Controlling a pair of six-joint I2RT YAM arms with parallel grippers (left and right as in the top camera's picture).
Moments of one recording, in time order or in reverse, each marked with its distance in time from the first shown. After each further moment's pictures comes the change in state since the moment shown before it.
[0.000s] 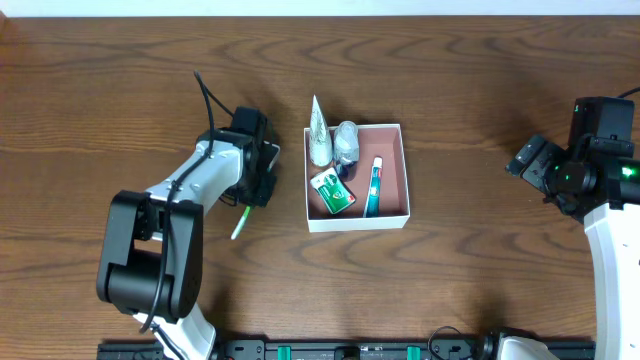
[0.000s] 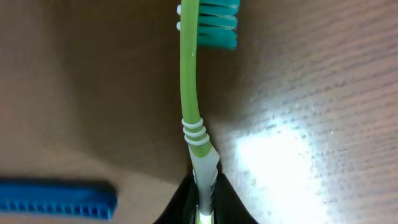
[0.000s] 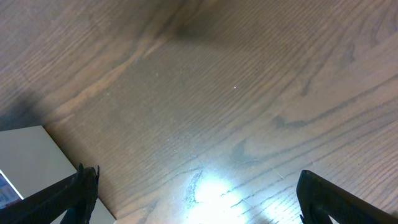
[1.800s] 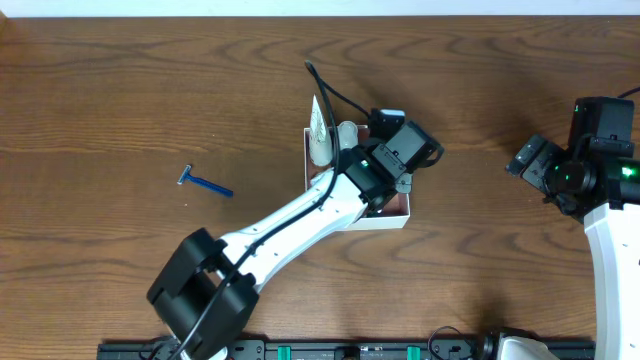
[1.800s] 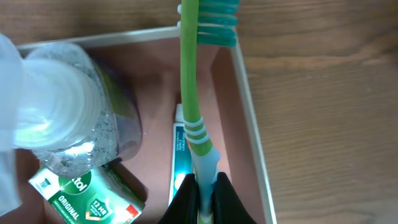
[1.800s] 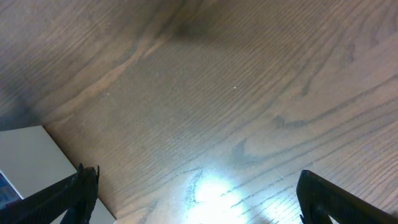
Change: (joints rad) left arm -0.653 0.006 0.340 0.171 -0.254 -0.836; right arm 0.000 0.000 0.000 0.000 0.000 0.000
